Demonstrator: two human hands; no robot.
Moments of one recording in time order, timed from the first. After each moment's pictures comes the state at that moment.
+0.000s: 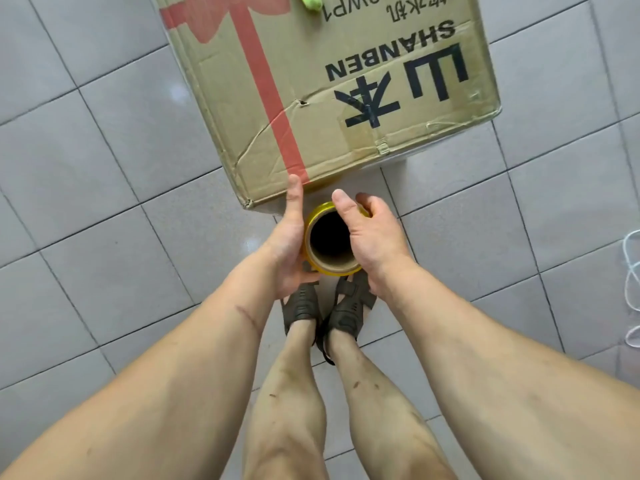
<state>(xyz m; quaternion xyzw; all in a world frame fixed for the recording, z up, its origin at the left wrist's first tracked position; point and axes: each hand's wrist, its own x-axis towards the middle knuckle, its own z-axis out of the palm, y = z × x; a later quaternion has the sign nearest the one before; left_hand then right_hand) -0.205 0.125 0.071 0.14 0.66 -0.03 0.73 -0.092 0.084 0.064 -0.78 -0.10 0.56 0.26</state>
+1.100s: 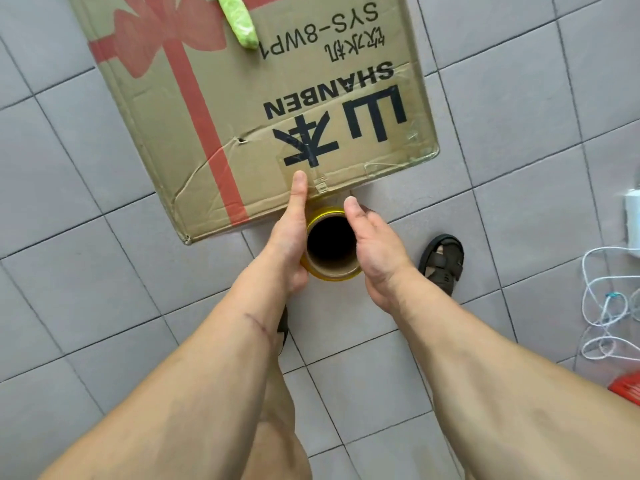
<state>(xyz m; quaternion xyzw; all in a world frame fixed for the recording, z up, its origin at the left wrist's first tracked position) -0.107 0.144 0.067 0.09 0.67 0.05 0.73 0.002 0.092 0.057 -0.73 -0.05 0.63 0.26</state>
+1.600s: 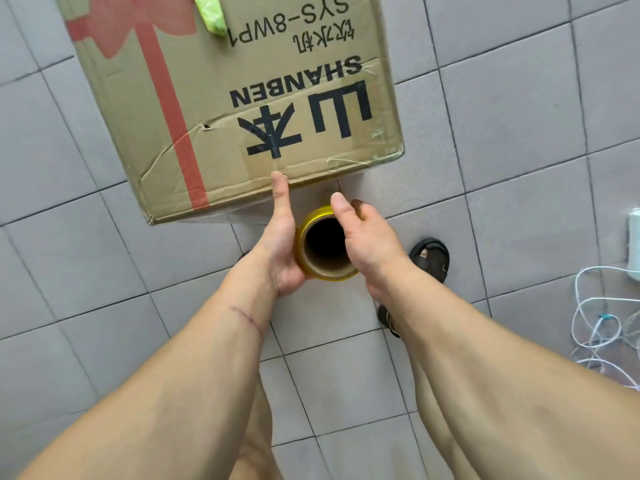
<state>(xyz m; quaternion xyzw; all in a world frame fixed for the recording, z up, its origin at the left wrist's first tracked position) -0.062 0.119 0.069 -0.02 0.65 0.05 0.76 0.056 0.090 0.060 -0.76 -0.13 0.62 0.17</state>
